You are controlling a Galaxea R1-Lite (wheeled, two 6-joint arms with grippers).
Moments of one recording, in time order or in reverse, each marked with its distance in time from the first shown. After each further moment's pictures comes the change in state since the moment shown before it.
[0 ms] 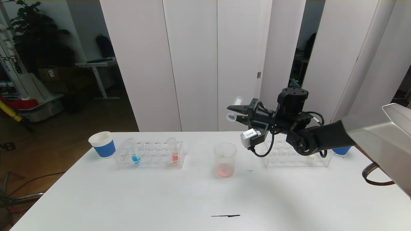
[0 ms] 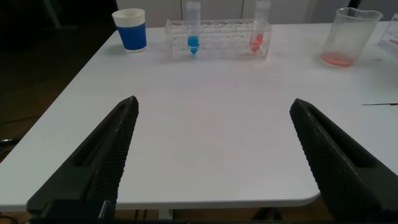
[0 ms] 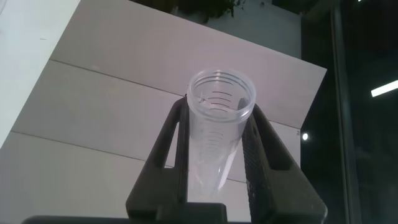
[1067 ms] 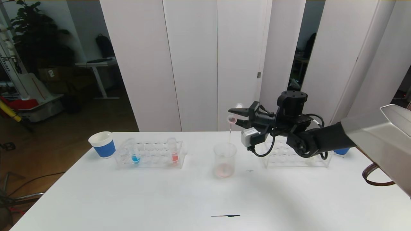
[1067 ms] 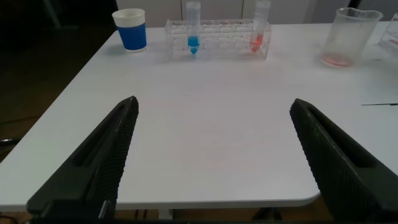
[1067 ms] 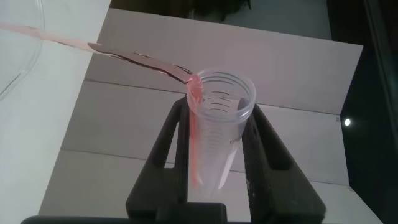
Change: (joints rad) left arm 0.000 0.000 0.000 0.000 0.000 0.000; right arm -0.002 0.001 0.027 0.007 -0.008 0.163
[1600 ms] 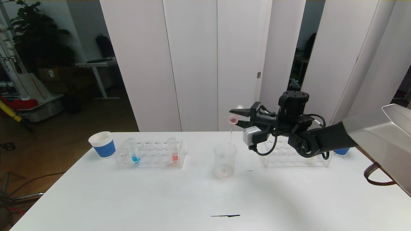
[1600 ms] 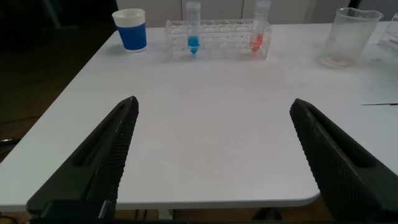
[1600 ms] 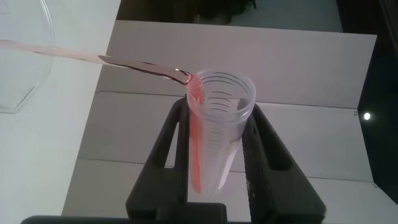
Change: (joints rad) left arm 0.000 0.000 0.000 0.000 0.000 0.000; right arm -0.009 -0.004 0.009 0.004 0.025 0.085
